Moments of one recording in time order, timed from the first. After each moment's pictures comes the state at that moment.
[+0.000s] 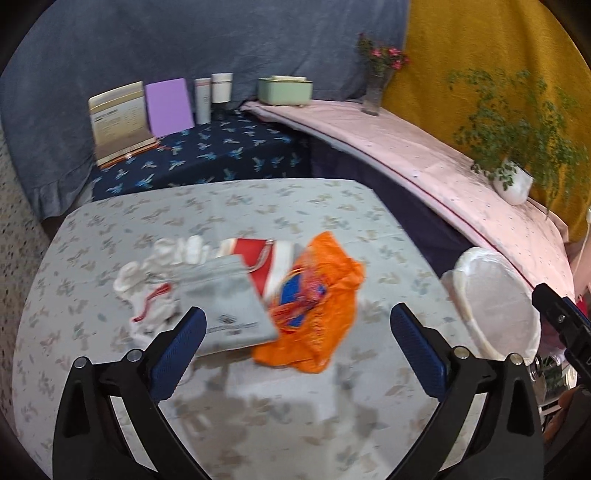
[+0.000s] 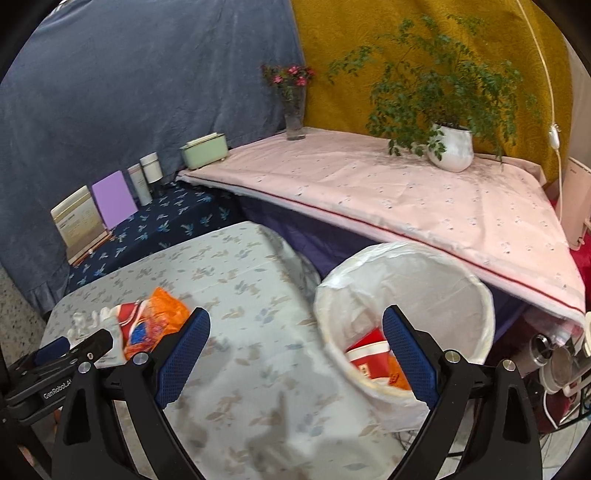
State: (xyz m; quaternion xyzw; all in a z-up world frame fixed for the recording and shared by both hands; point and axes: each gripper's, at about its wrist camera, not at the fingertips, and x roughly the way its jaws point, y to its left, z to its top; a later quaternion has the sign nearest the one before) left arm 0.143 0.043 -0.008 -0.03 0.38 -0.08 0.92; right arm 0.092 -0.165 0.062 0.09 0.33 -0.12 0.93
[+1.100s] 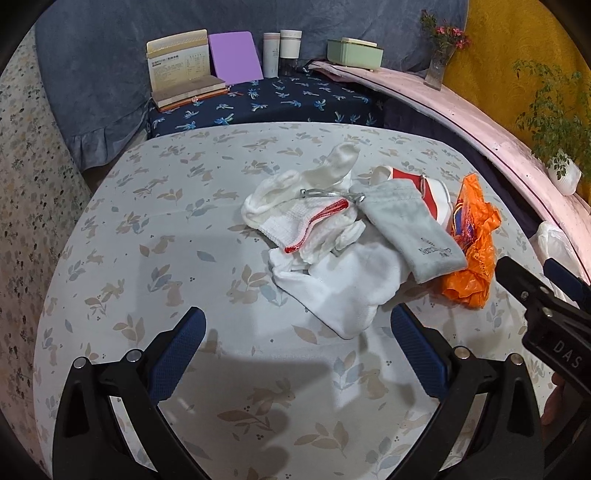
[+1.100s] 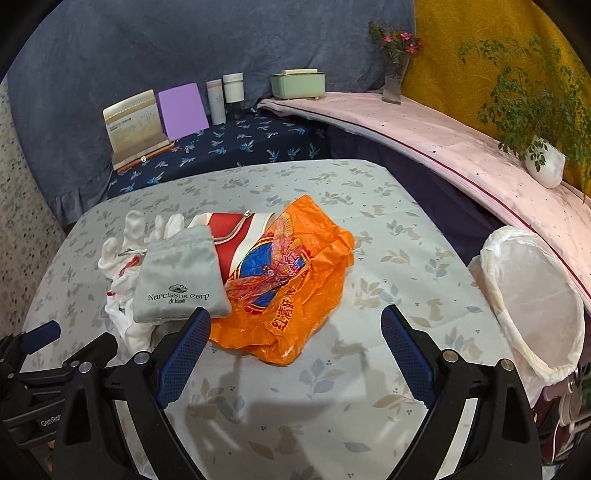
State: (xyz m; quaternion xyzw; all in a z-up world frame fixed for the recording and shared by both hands) left arm 0.140 0.164 -0.075 -0.04 0.44 -0.02 0.90; right arm 0.151 -0.007 -0.016 0.00 0.41 -0.03 0.91
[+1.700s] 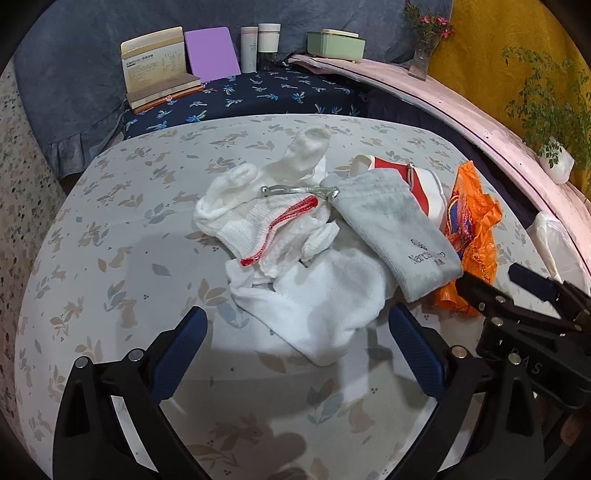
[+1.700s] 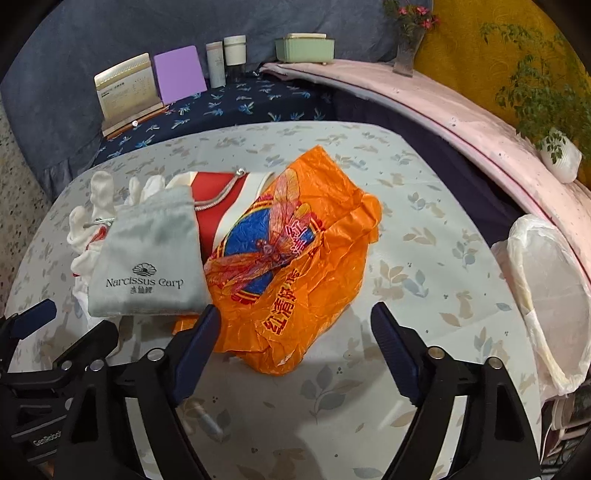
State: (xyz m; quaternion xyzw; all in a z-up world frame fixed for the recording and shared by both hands) left arm 0.163 0.144 -0.094 -0.03 0.45 -0.05 0.89; right arm 0.182 -0.008 -0.054 -0.01 0.48 -0.02 0.88
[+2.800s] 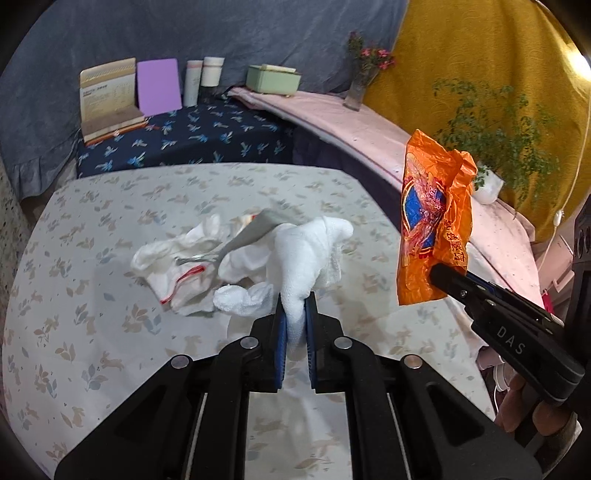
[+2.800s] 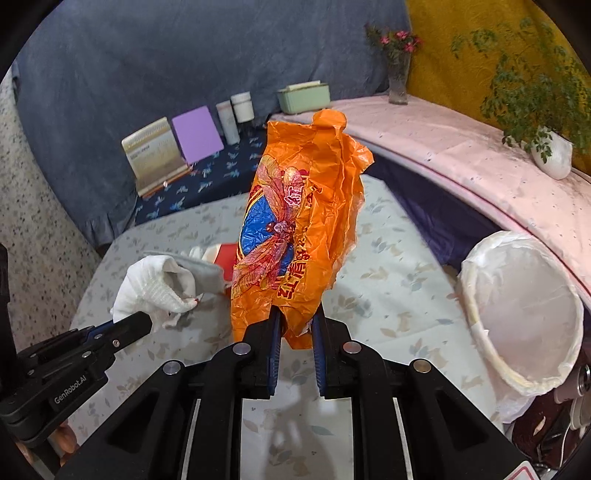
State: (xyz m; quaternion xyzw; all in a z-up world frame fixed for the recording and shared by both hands) left arm 0.123 0.094 -0.002 -0.08 0.40 -0.17 0.90; right arm 0.125 -0.075 0.049 0.07 0.39 0.02 0.92
